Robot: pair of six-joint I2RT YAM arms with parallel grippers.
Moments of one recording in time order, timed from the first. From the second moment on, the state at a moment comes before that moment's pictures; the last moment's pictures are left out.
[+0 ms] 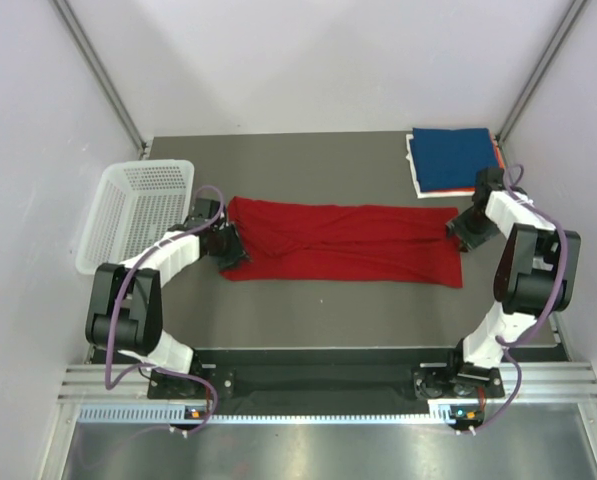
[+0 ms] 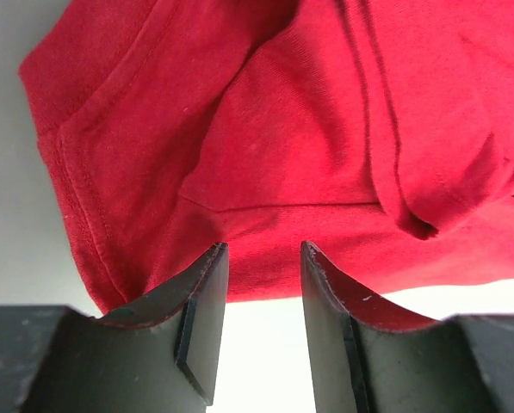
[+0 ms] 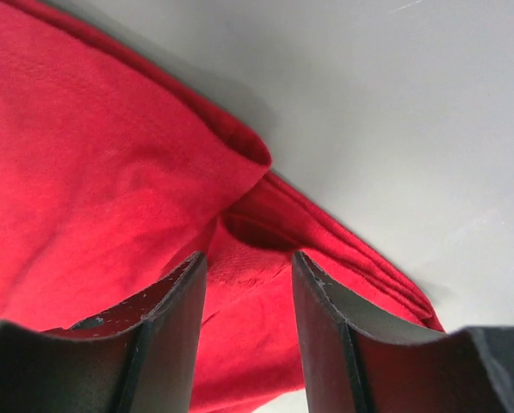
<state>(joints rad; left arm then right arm) -0.16 1.53 0.86 -0.40 0.19 -0.59 -0.18 1.75 1.20 -0.74 0.07 0.83</state>
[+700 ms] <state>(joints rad) -0.16 1.56 0.82 -0.35 0.14 -0.63 -0.18 1.78 1.20 -0.72 0.14 0.84</state>
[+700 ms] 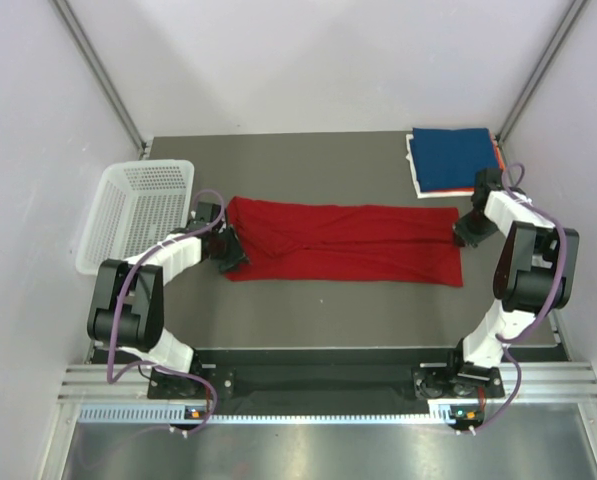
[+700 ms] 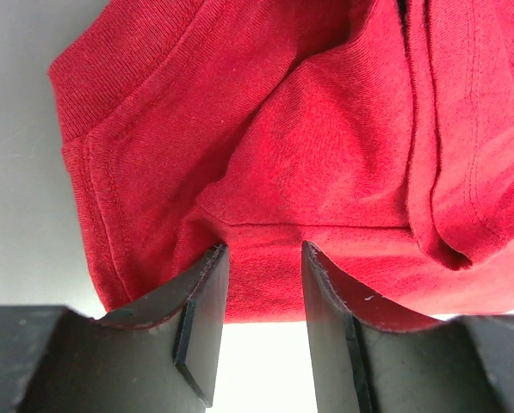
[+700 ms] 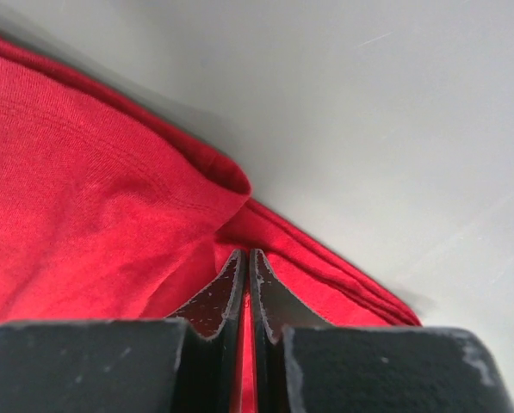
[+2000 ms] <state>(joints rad) -0.16 1.49 0.97 -0.45 0.23 -0.63 0.03 1.50 1.21 -0.64 0.07 0.56</state>
